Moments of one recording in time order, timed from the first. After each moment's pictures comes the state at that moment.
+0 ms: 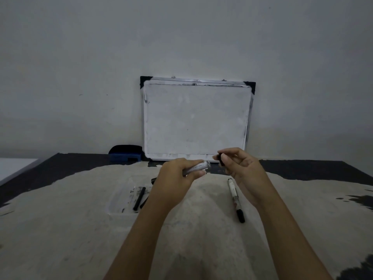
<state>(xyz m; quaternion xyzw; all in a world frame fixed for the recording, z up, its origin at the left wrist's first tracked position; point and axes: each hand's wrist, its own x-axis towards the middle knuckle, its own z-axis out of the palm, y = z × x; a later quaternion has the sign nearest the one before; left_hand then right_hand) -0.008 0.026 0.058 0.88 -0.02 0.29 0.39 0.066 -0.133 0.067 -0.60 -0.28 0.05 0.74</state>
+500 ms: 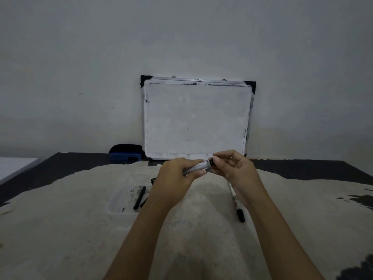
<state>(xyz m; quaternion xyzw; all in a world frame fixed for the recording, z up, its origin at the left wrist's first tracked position) -0.009 0.027 0.059 0.88 -0.03 0.30 0.37 0.065 -0.119 0.058 -0.58 -0.26 0.05 0.77</state>
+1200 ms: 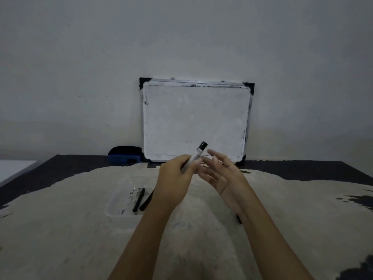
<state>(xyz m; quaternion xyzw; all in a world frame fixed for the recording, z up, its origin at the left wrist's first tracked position) -0.002 0.024 0.058 0.83 -0.01 0.35 0.44 0.059 -0.108 0.051 -0.46 -0.25 0.19 0.83</state>
